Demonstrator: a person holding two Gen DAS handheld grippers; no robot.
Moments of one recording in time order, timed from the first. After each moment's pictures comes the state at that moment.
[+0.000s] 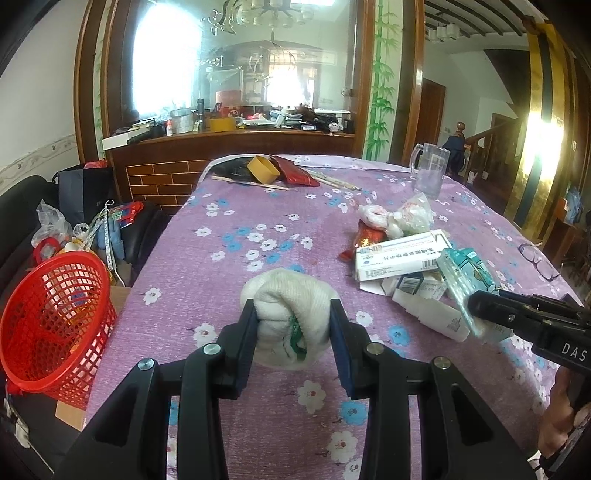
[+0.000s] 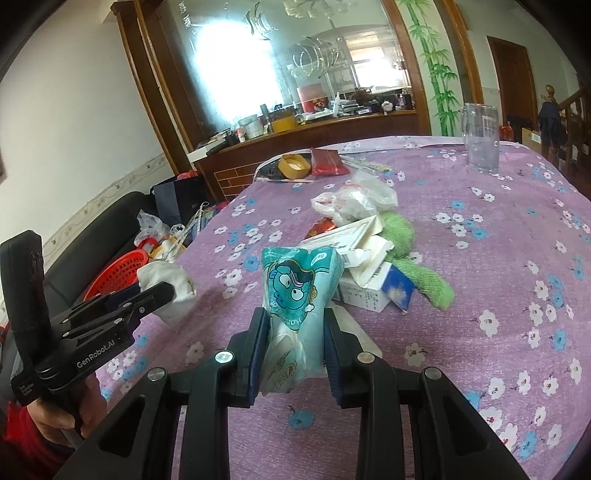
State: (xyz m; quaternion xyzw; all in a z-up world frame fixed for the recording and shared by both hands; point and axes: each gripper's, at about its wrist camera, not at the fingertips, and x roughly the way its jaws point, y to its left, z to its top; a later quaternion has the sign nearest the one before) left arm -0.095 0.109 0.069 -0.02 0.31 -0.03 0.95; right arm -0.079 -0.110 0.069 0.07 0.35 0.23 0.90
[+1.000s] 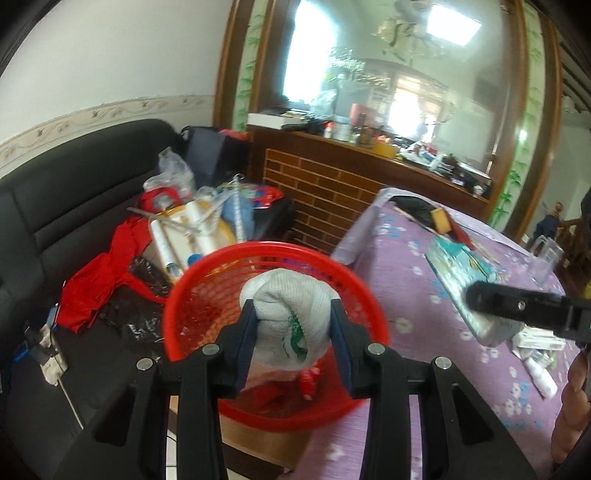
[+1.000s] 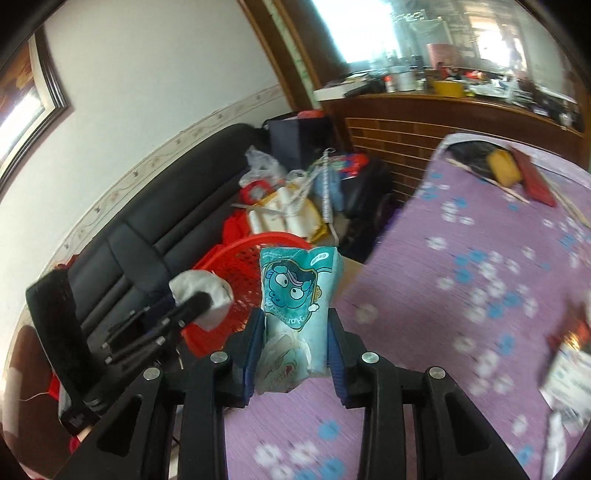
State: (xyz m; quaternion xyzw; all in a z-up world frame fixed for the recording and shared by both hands) left arm -0.139 0.345 0.088 -0.13 0.29 0.17 0.93; right arm -0.029 0.175 0.117 0.01 0.41 0.44 0.80
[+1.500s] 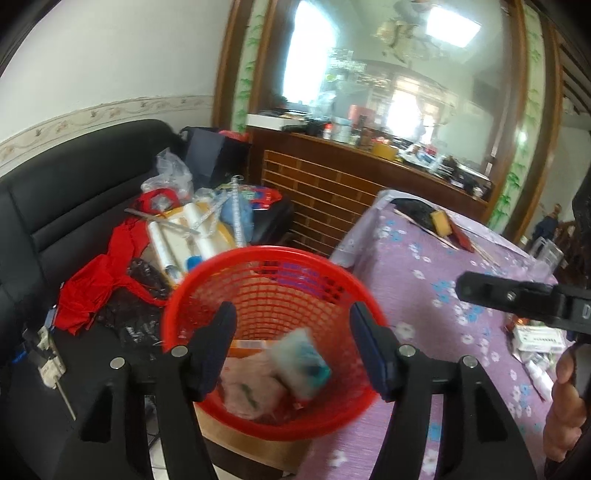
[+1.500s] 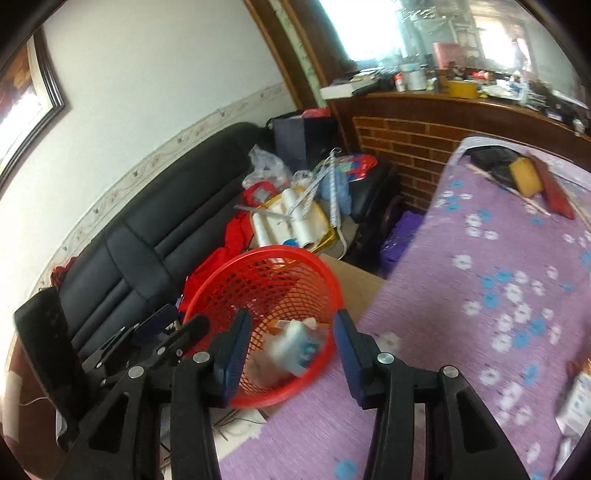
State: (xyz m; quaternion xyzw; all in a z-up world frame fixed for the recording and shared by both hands) left arm -0.136 0.340 0.092 -0.13 0.28 0.16 0.94; right arm -0.012 0.195 0.113 0.01 0.41 0.44 0.80
